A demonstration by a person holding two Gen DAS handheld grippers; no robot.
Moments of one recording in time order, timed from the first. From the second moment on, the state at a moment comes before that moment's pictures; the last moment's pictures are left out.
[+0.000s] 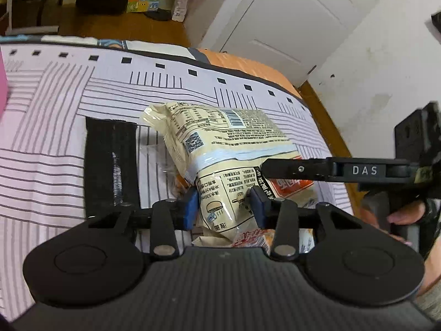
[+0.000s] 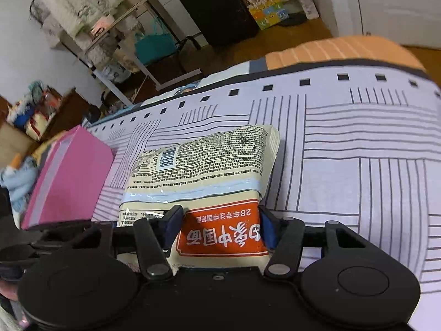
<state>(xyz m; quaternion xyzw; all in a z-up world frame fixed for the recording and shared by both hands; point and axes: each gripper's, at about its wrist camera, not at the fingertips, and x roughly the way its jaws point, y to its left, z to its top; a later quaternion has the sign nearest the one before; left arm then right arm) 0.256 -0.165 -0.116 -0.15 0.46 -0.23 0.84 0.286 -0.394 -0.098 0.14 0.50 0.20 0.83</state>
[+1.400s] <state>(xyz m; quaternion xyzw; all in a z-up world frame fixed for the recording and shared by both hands) 0.100 -0.022 -0.035 -0.15 0.54 -0.24 0.79 0.123 -0.223 0.023 -0.05 0.54 0.29 0.79</state>
